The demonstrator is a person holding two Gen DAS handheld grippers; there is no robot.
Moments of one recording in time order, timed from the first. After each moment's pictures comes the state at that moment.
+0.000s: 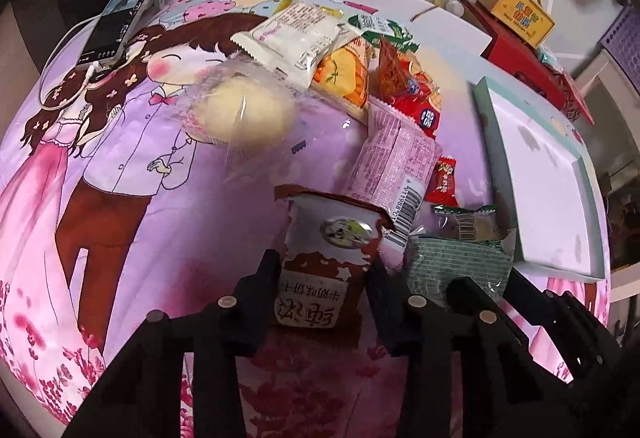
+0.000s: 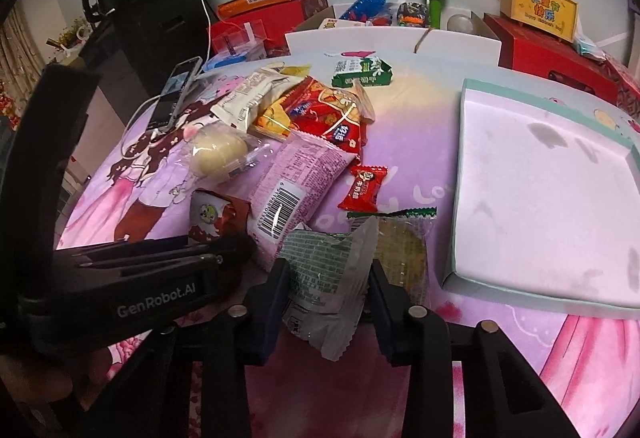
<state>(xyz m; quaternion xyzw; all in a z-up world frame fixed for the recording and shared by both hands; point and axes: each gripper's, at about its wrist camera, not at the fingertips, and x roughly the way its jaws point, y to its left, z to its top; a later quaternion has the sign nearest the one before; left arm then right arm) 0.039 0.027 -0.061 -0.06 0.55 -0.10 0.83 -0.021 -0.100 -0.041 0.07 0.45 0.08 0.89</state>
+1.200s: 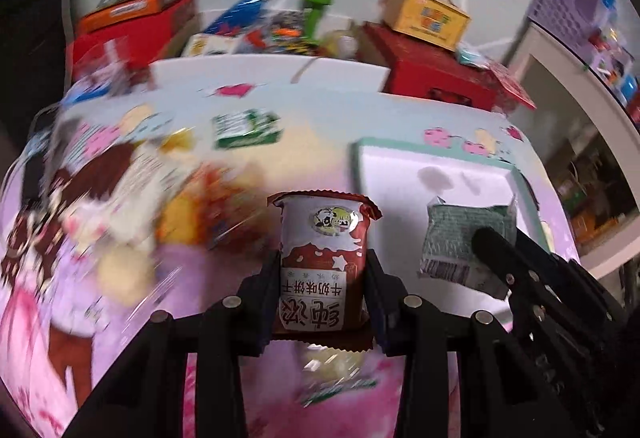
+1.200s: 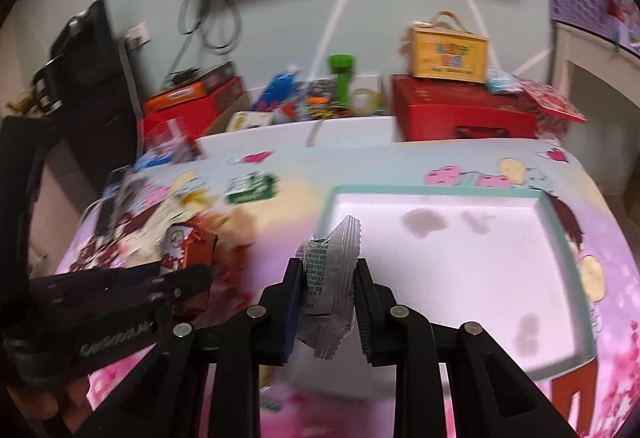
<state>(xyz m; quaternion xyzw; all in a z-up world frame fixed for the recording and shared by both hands) 0.082 -0.086 0.012 0.01 0.48 -0.21 0.85 0.001 -0.223 0.027 0.10 0.36 -0.07 0.93</state>
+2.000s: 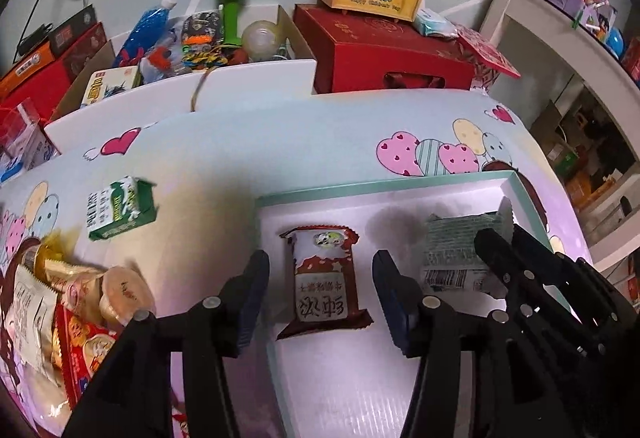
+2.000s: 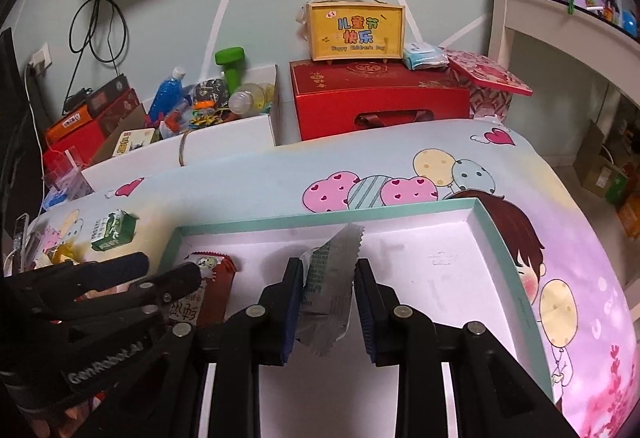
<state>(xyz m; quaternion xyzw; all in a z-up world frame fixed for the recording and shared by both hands) 0.152 -0.198 -0.018 0.06 0.48 -0.26 0.83 0.055 -0.318 -0.009 0.11 0.38 -0.18 0.90</state>
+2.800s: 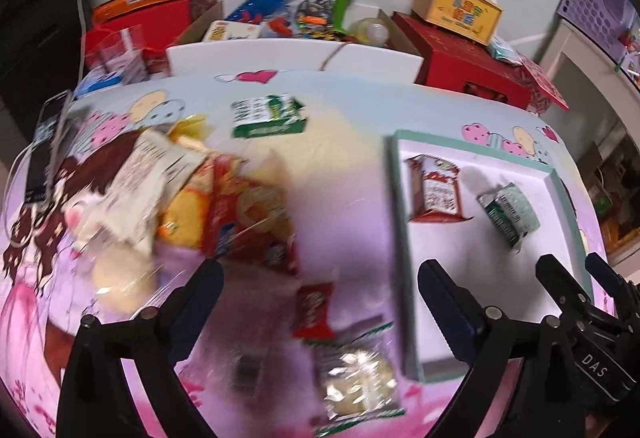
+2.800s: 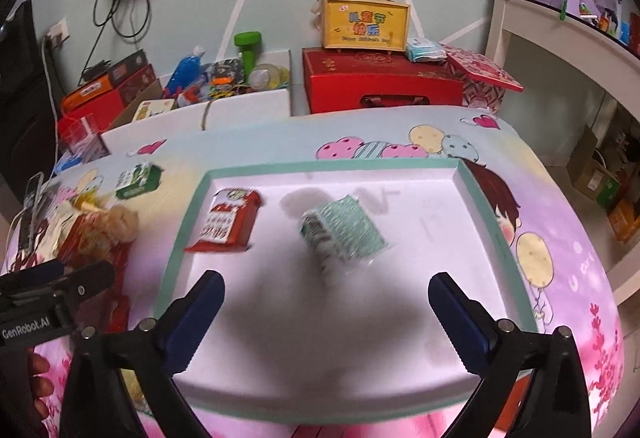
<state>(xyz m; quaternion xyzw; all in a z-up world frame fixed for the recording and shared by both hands) 0.095 -0.078 -0.020 0.01 0.49 -0.15 0.86 -0.003 -0.270 -0.004 0.08 0.40 -0.17 0.90</state>
